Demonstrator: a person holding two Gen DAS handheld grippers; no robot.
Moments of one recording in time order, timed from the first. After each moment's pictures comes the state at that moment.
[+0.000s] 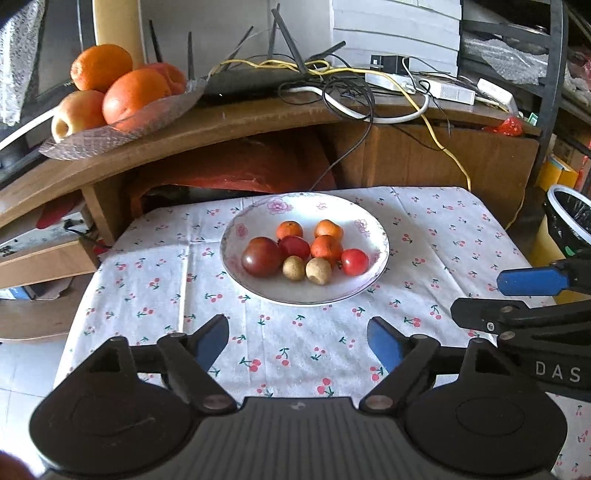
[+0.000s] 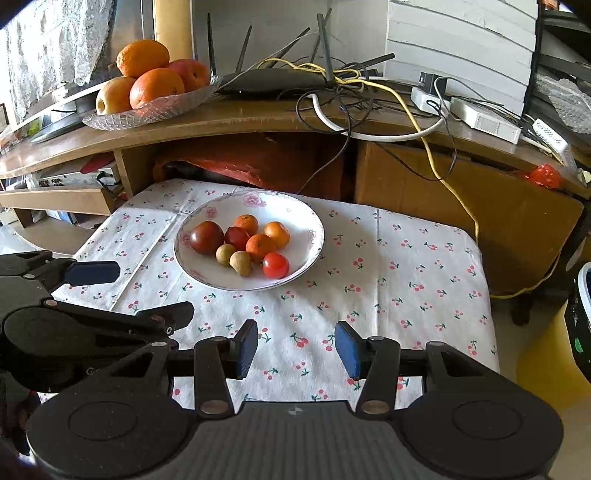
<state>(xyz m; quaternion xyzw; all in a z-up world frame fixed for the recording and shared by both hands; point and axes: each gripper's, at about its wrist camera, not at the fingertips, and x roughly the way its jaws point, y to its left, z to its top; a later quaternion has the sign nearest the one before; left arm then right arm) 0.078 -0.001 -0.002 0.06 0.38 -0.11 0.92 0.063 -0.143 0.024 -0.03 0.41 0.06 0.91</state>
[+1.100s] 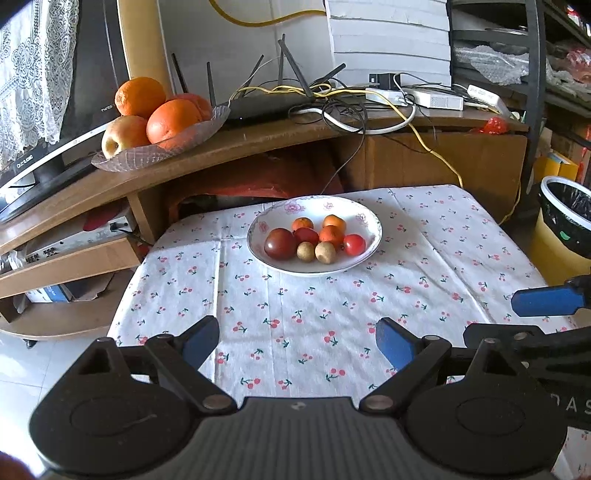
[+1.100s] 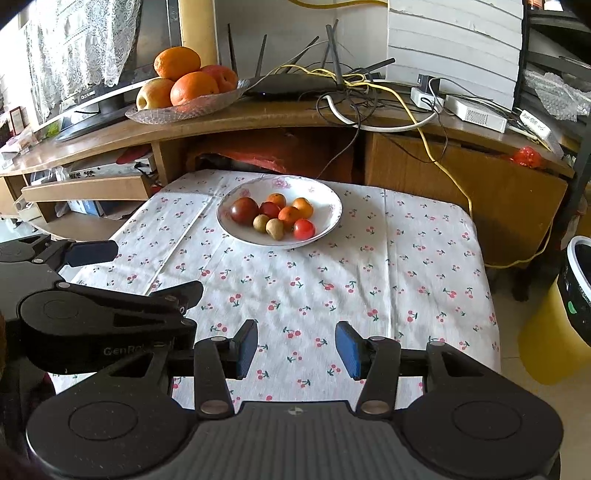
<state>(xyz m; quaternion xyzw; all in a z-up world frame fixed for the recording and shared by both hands) -0.001 0.003 0.017 0.08 0.34 -0.08 0.93 -0.017 -0.126 0.037 -0.01 0.41 0.06 0.91</state>
